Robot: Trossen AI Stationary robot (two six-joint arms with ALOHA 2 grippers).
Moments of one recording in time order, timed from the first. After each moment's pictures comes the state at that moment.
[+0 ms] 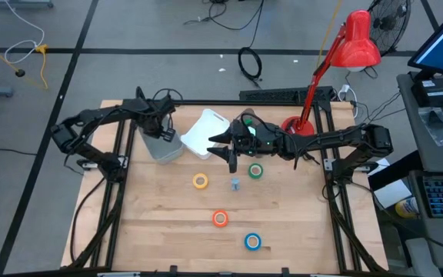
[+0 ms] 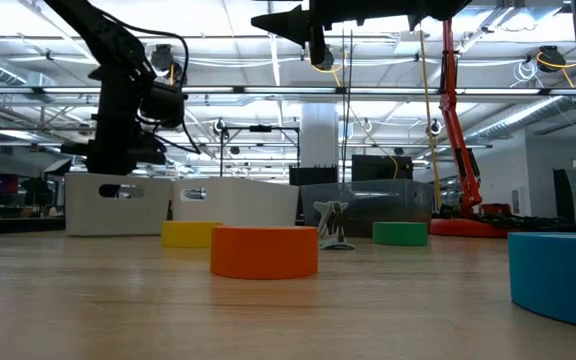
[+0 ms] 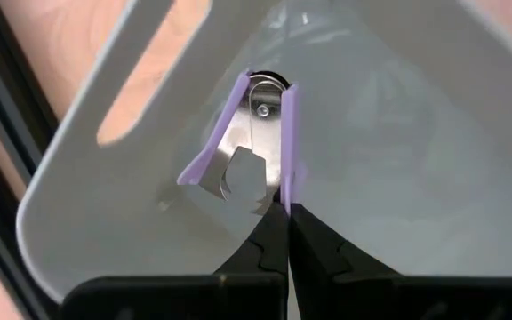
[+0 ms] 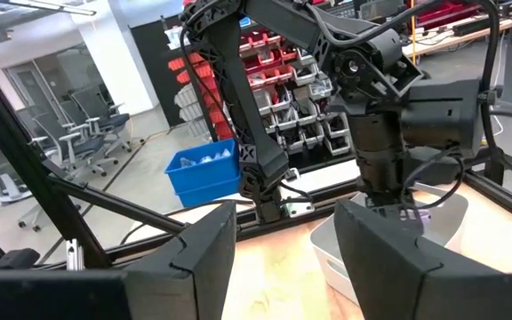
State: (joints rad) left arm 0.75 1.47 0.88 -0.97 -0.12 -0.47; right arm -0.05 1.57 1.08 0.46 0.00 0.29
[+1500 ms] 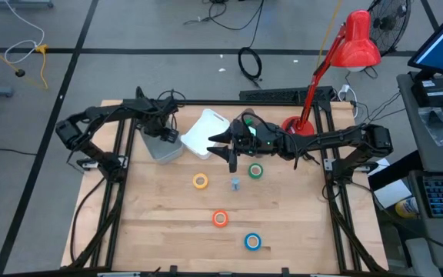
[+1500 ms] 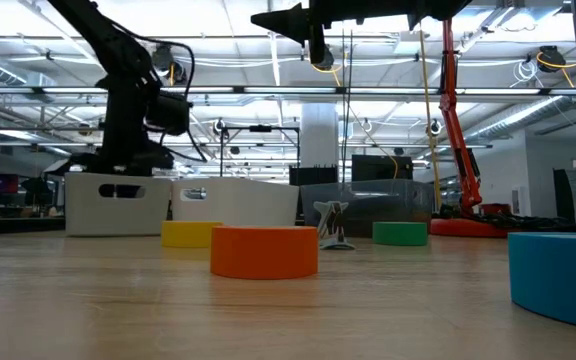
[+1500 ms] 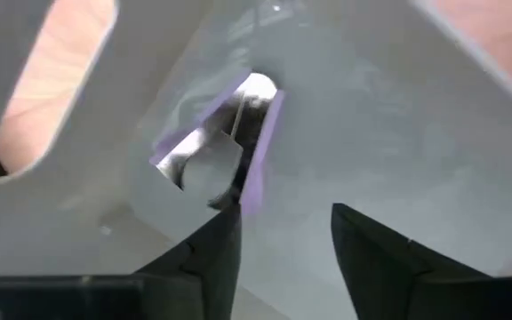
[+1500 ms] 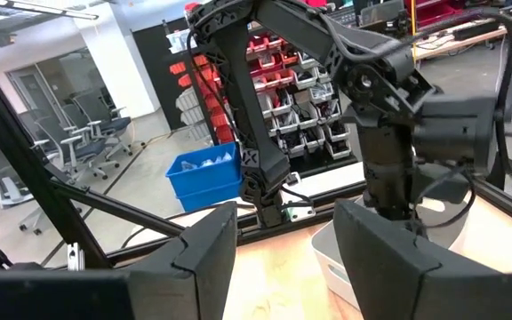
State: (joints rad) left arm 0.75 1.53 0.89 -0.92 -0.04 -0.44; right arm -0.05 1.57 1.08 0.47 0.00 0.29
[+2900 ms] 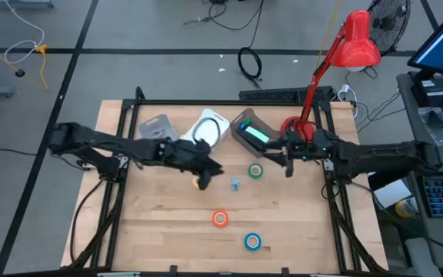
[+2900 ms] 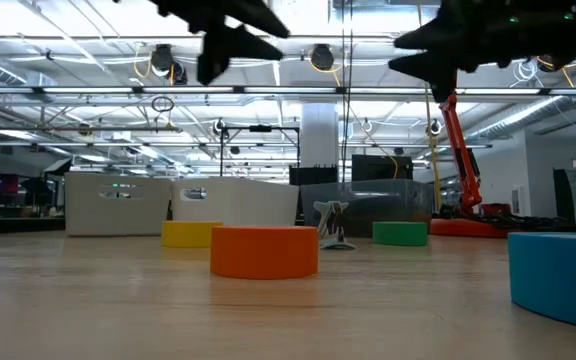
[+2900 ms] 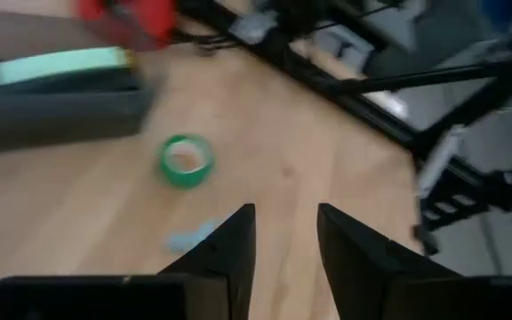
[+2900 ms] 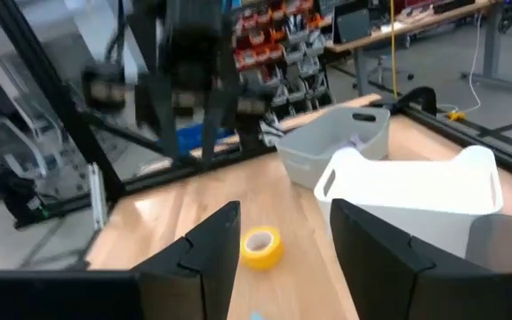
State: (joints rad) left arm -0.08 1.40 1.01 -0.09 -0.03 -0.56; right arm -0.14 0.82 0.41 0.32 -0.08 0.28
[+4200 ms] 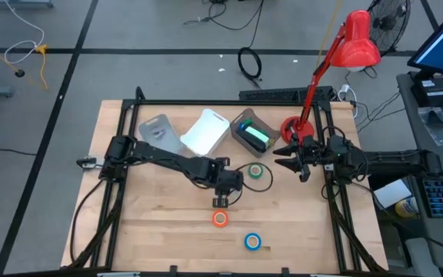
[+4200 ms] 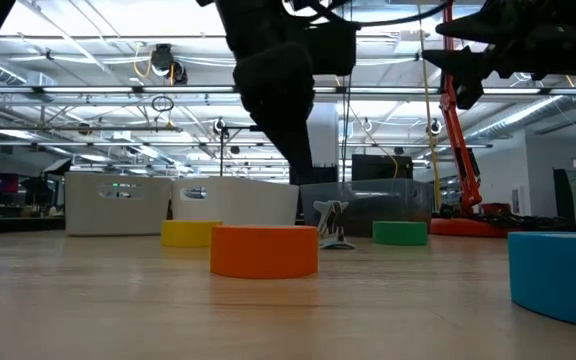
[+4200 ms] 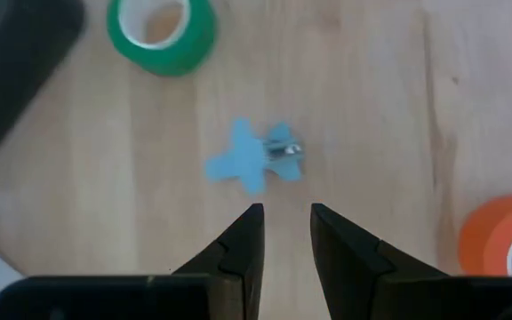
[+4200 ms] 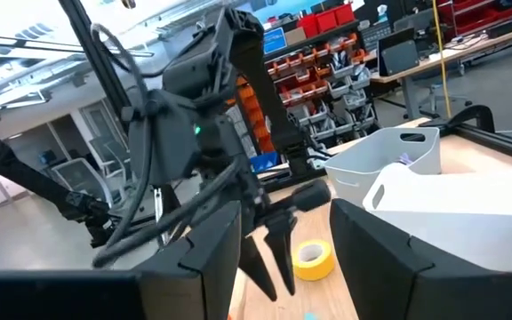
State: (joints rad) left arm -0.15 2.03 1.61 -0.74 -0.16 -0.04; right arm -0.14 0.56 0.20 0.45 -0.19 0.38
